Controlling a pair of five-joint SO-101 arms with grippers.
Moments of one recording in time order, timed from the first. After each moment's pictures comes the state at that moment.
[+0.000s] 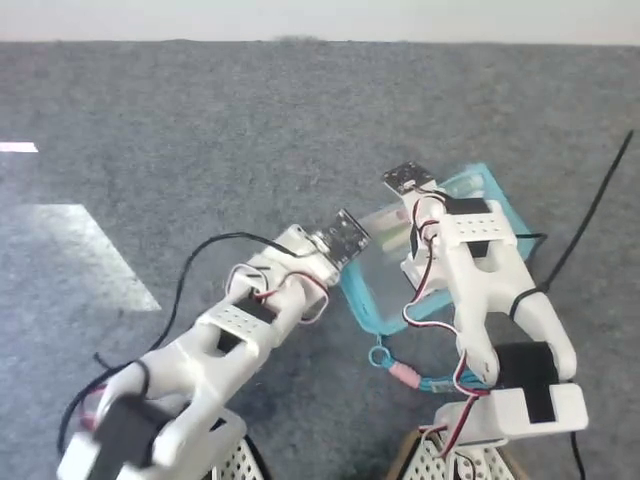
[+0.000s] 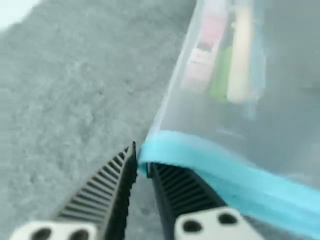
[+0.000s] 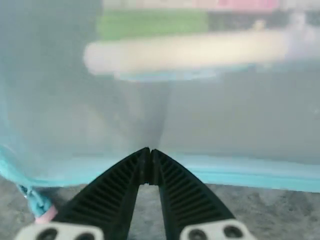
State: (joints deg) left arm 19.4 -20.1 71.3 -2.2 -18.1; right arm -9.3 0.9 32.0 65.1 23.8
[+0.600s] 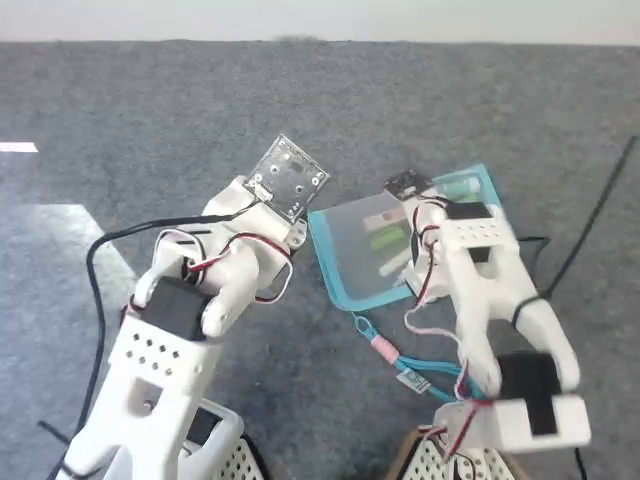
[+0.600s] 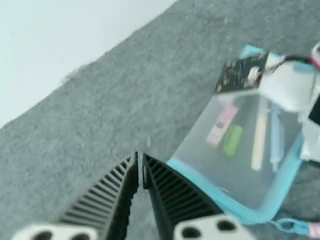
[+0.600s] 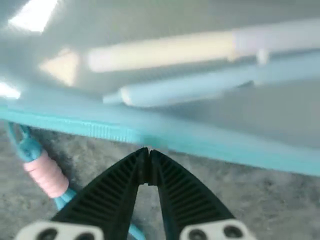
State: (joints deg) left arm 16.5 -47.6 40.0 58.2 -15.2; right arm -9.7 -6.6 35.5 67.4 23.6
